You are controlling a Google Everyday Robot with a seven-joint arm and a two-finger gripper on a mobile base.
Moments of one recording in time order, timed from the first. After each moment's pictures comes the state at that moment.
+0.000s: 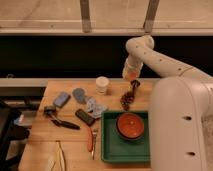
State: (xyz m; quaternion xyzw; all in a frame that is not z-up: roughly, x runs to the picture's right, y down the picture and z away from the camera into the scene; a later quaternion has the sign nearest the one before) arm 0.183 -0.076 0.881 -0.20 0.12 0.64 0.73
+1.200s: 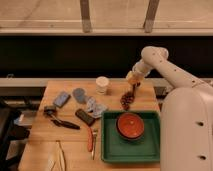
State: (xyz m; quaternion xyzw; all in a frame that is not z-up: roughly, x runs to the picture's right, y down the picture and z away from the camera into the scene) arm 0.200 -0.063 0.909 -0.22 0.05 0.70 0.68
